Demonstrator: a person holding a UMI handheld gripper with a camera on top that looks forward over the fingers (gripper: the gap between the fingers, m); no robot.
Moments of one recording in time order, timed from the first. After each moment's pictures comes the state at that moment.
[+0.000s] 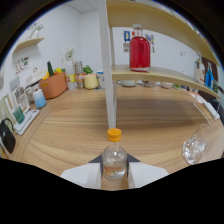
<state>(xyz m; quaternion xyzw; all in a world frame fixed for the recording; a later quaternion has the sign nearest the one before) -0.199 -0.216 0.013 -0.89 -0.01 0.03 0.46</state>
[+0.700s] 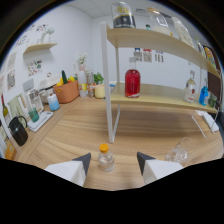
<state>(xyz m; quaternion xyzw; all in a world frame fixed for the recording) -0.181 -0.262 0.079 -0.87 -0.07 0.06 0.49</state>
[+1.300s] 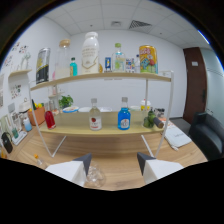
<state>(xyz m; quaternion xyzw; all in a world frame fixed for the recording) 0.092 -0.262 0.174 -0.82 0.02 0.00 0.57</state>
